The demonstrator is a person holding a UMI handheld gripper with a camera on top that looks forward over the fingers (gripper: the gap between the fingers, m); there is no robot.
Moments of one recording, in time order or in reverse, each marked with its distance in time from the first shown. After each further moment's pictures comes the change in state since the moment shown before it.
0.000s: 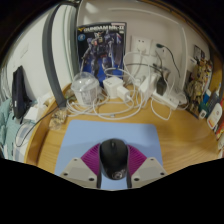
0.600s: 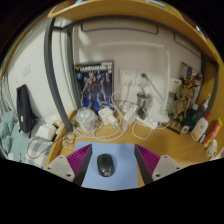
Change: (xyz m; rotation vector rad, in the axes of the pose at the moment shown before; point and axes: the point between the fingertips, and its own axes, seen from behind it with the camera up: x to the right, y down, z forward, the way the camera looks) arm 0.035 -0.086 -0.124 0.130 -0.003 0.033
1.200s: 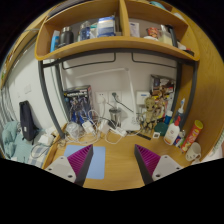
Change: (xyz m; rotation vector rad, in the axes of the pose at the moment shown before) arm 0.140 -0.030 -0.150 0.125 0.010 0.056
